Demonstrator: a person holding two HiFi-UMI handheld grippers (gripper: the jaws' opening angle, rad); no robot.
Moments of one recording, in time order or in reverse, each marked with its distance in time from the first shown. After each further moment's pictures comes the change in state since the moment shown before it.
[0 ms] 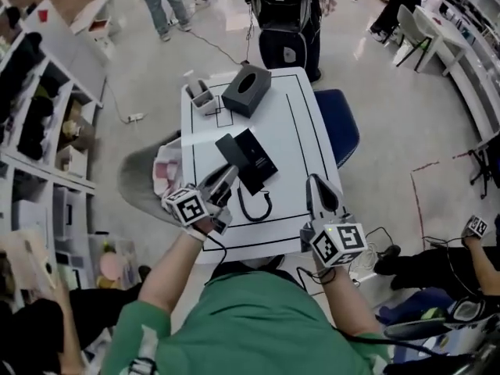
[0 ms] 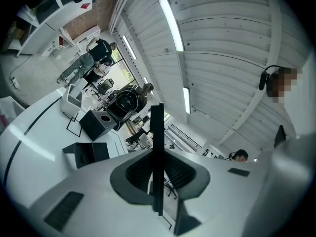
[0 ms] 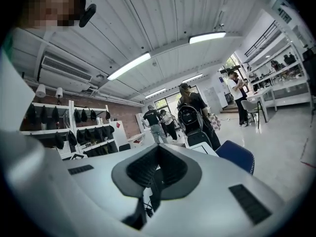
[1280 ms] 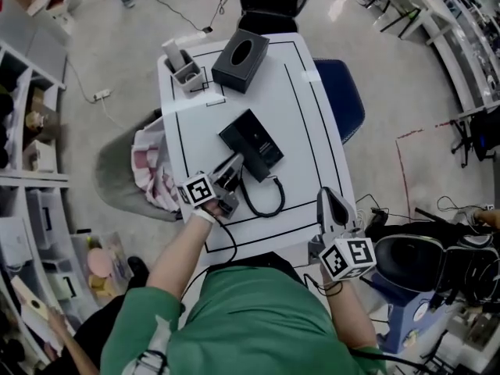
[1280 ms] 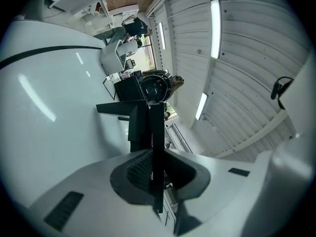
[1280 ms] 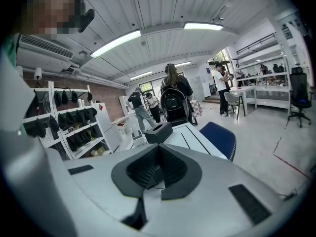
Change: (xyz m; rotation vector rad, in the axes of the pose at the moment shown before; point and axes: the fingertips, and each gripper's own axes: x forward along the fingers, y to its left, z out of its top) left arm 0.020 0.170 -0.073 -0.337 0.088 0.007; right arm 0.017 0.003 -0.083 0.003 0.202 -0.210
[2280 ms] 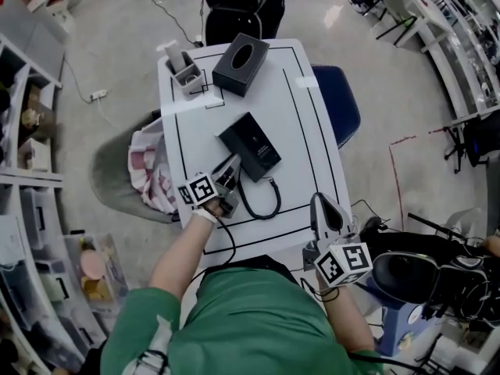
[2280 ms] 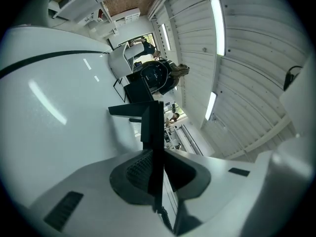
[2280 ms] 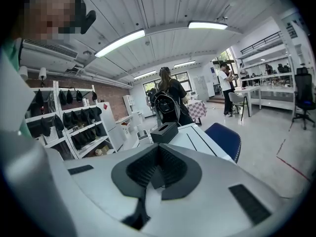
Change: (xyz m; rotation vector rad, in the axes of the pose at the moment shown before) left arm -0.002 0.018 0.002 0.007 -0.022 0.104; right arm -0.007 0.028 0.005 -0.021 0.014 0.033
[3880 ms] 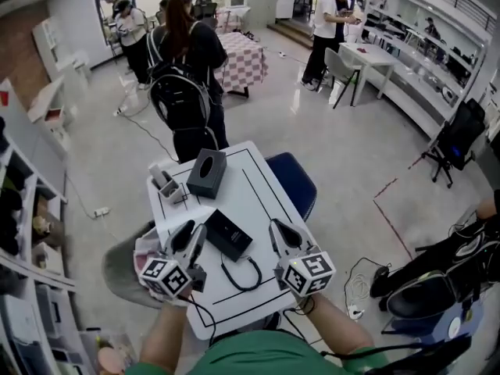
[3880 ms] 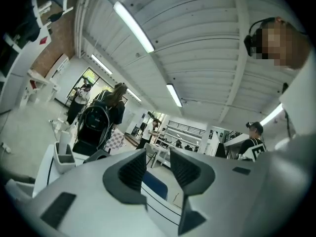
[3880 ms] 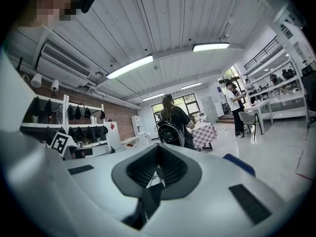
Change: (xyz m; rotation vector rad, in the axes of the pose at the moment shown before) left arm -0.061 -0.285 0.092 0.709 -0.122 -0.068; right arm -0.006 0.004 0.121 -0.050 -0.272 0.092
